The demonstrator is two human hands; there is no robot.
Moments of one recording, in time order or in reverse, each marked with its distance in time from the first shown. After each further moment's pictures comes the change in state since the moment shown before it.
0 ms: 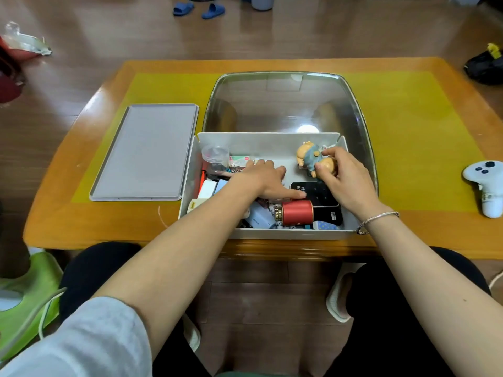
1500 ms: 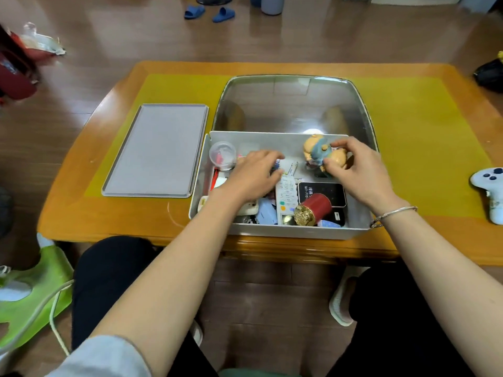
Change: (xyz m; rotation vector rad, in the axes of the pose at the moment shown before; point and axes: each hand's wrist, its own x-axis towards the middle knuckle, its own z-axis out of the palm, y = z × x) left_hand -0.042 -0.022 0.004 -0.391 0.494 0.044; right_hand 0.009 -0.019 -0.023 0.098 0.043 0.002
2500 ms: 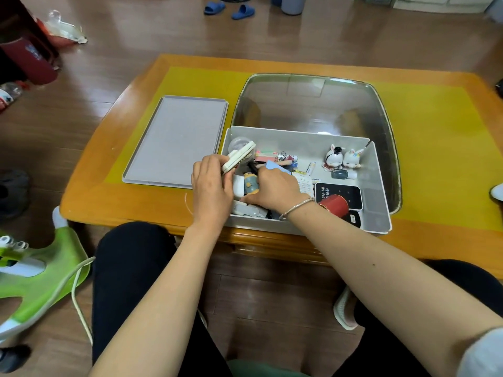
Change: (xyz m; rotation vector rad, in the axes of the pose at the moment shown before) left_hand -0.089 -0.050 -0.003 -0.117 0.734 -0.228; right_hand -0.005 -0.108 0.133 -0.382 -0.470 -0.173
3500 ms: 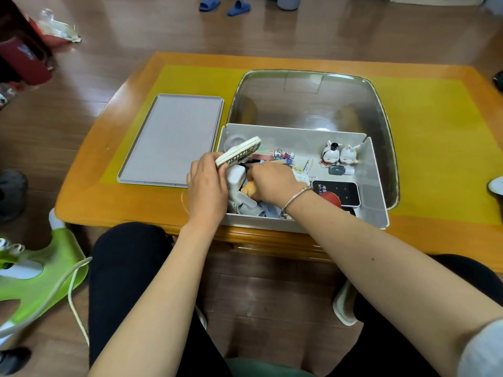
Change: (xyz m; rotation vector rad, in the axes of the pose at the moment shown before) left_hand 0.002 -0.002 0.002 0.042 -0.067 -0.081; right_hand 0.004 -0.004 -0.017 -0.169 -0.069 -0.129
